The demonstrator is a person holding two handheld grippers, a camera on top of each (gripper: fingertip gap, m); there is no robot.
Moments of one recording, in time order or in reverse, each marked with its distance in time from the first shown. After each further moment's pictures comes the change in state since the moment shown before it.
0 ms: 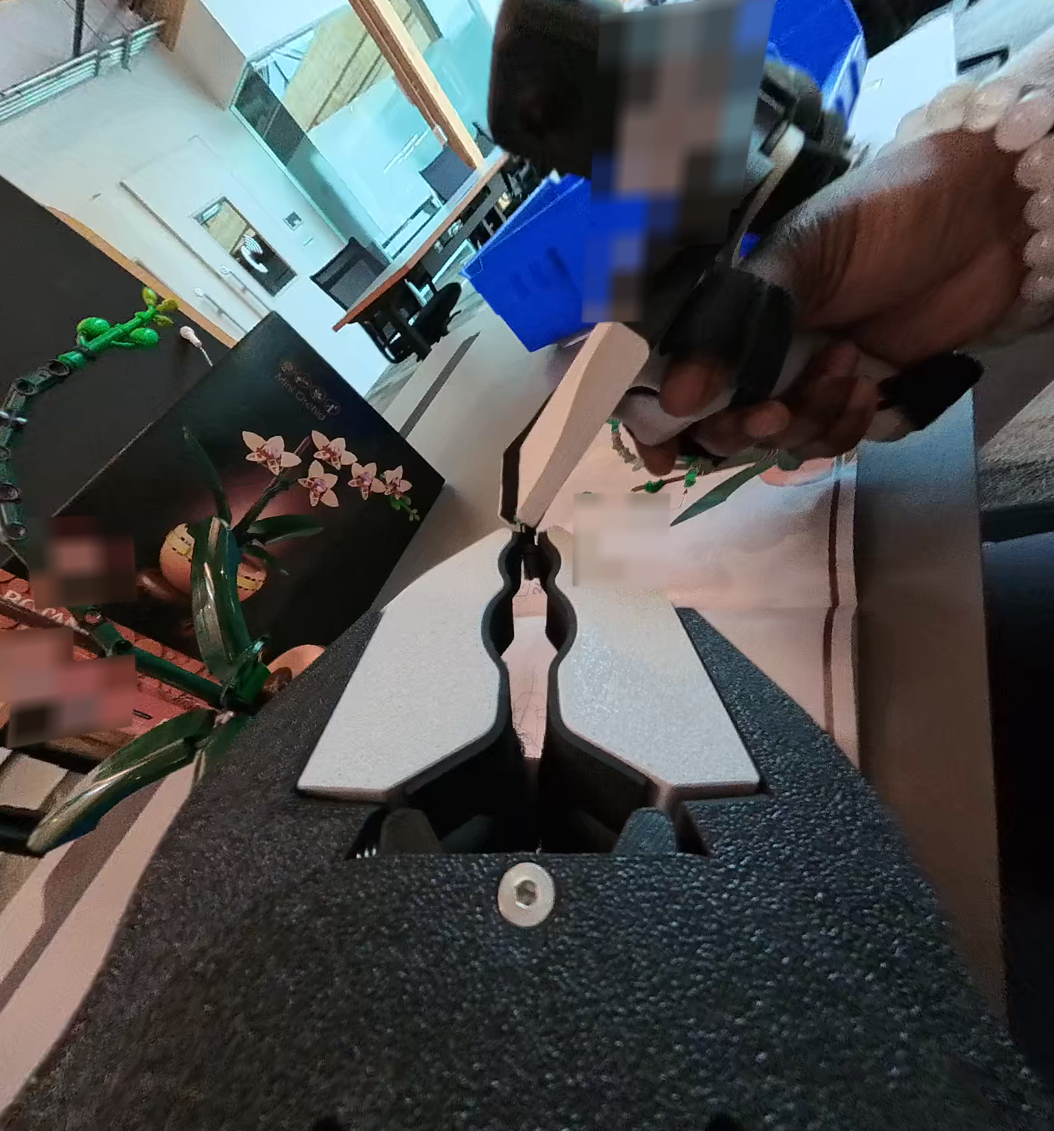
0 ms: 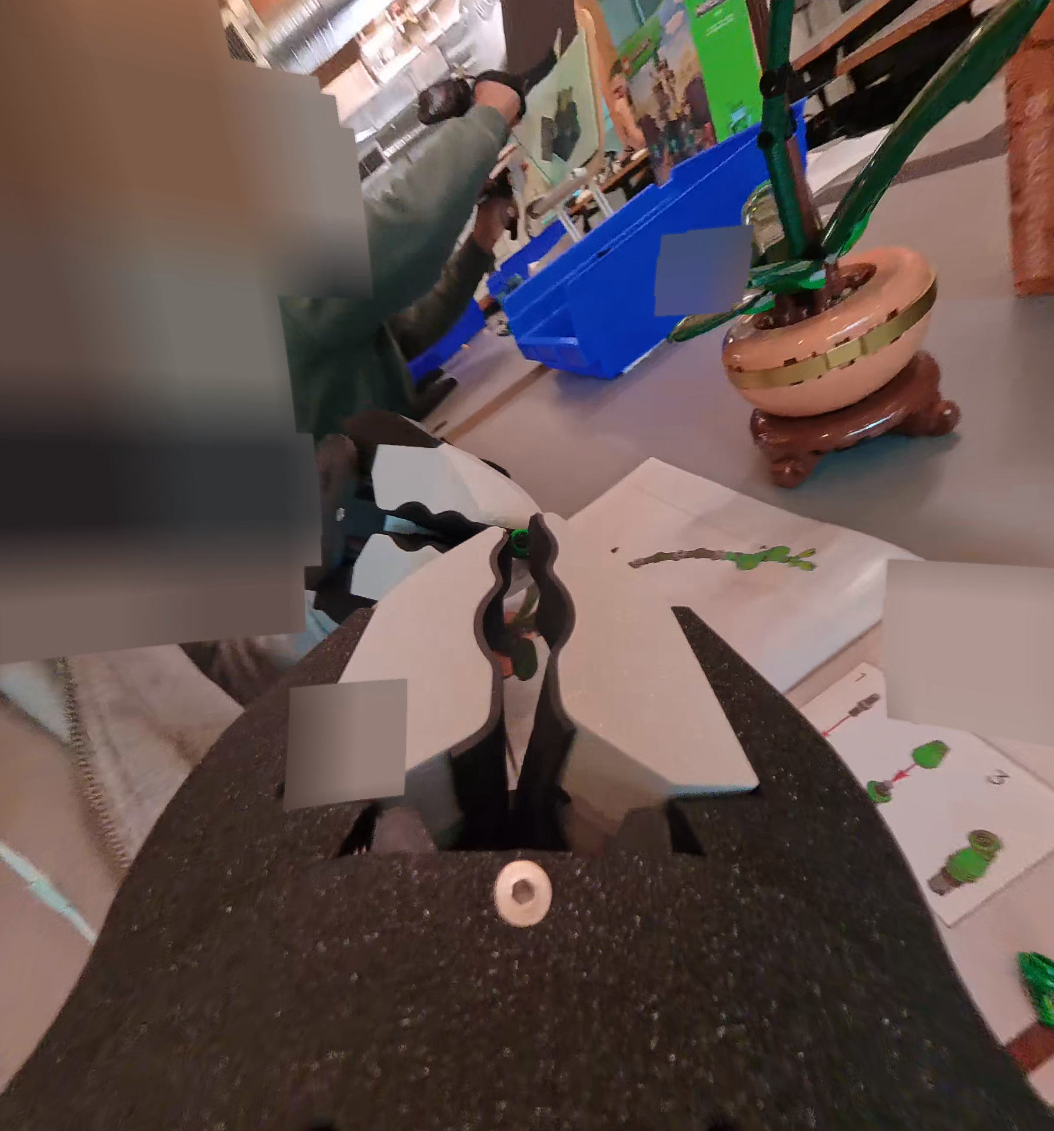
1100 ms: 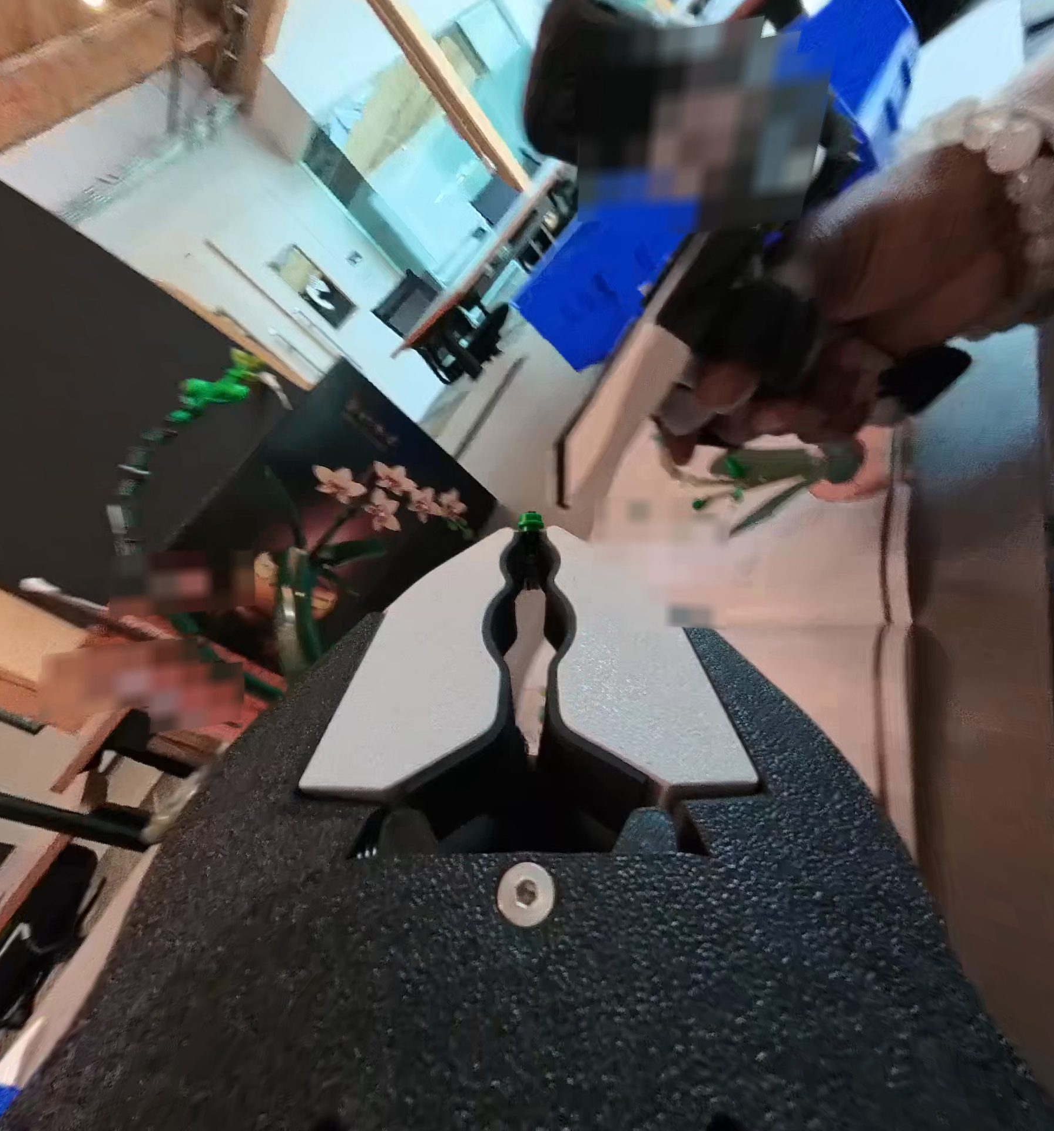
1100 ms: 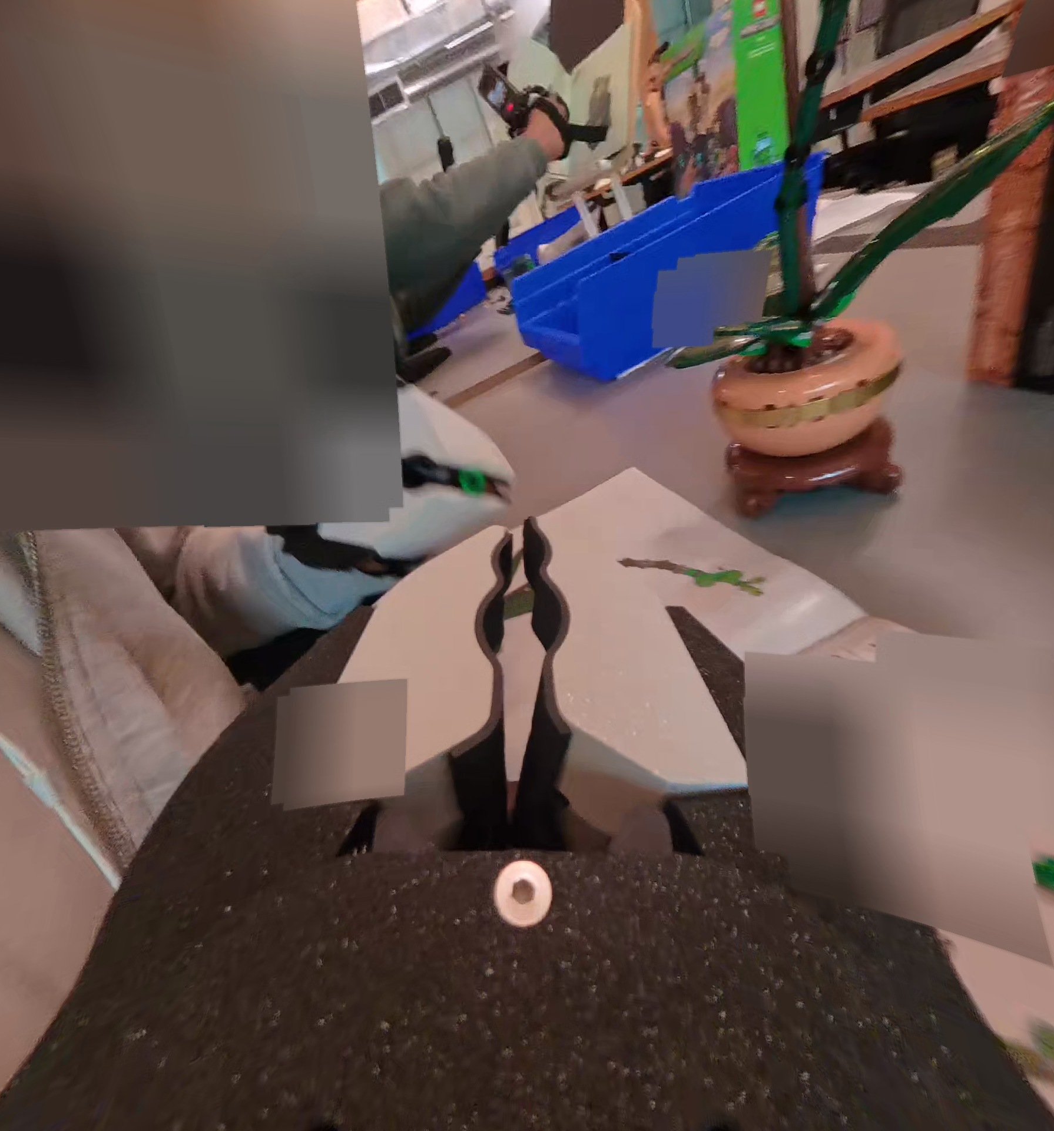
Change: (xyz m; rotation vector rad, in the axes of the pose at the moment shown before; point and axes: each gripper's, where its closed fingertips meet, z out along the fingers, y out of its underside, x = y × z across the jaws) left arm -0.015 -0.014 -0.006 0.021 -0.084 0.082; right arm 0.003 -0.006 -0.012 -0.036 -0.019 -0.165
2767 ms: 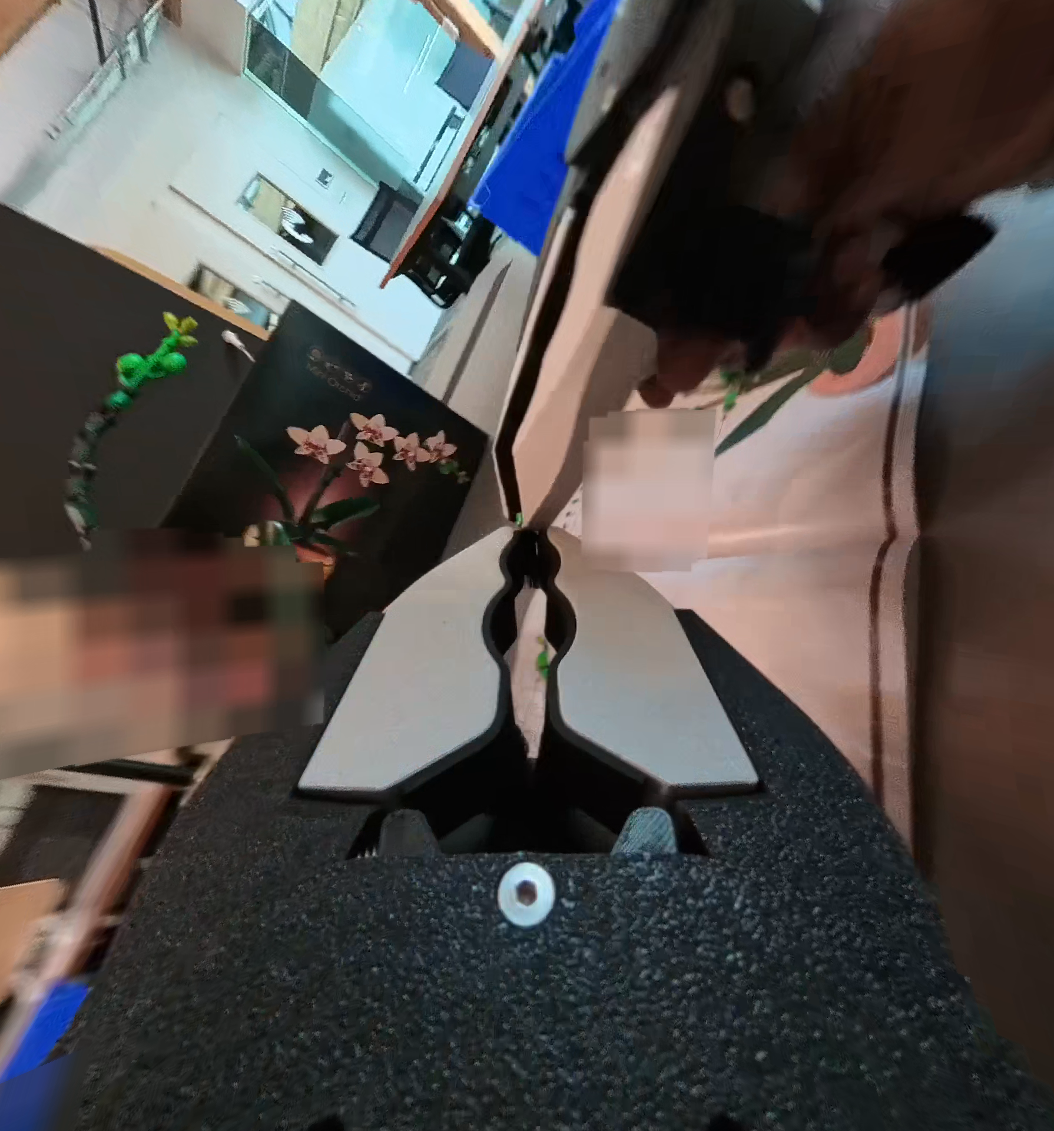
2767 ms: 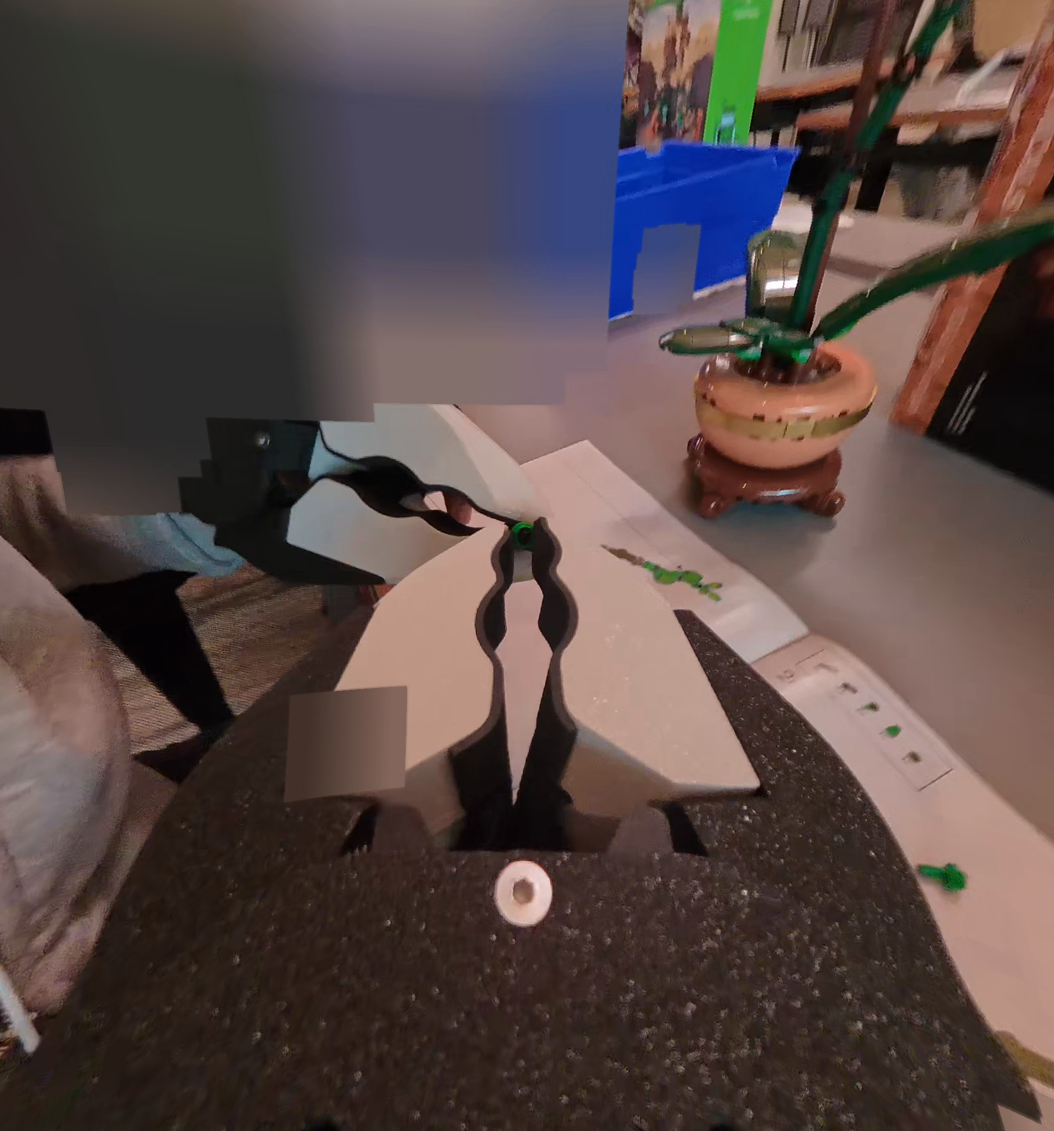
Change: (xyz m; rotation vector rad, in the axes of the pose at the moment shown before) left arm 0.016 0.021 0.004 -0.154 0.013 0.146; right arm -0.001 0.013 0.016 -0.114 0.146 -0.249
